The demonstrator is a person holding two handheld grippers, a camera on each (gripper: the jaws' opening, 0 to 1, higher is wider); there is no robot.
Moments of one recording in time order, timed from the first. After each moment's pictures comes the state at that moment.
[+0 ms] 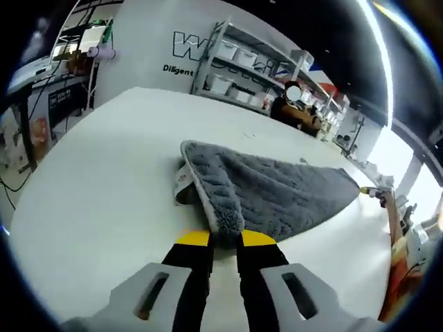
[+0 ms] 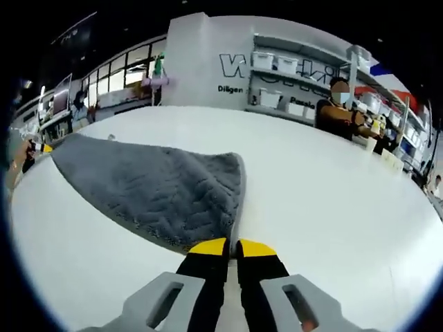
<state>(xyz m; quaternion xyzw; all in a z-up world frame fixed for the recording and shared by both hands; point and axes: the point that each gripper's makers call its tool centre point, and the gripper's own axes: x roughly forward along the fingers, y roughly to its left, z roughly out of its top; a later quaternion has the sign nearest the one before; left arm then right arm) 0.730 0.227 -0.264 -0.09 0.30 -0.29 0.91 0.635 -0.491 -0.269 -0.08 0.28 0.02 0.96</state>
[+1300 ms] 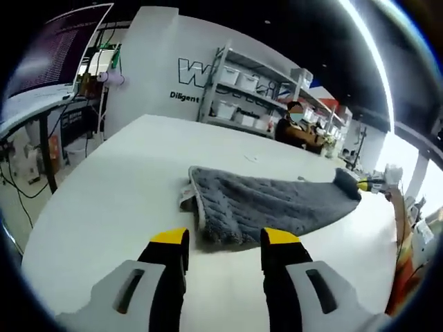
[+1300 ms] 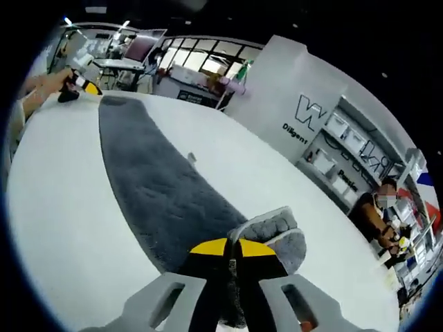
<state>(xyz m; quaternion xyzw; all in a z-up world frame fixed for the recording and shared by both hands) 0.707 0.243 -0.233 -0.09 0.22 -0.26 0.94 0.683 -0.280 -0.205 -0.30 0.19 0.18 0.92</state>
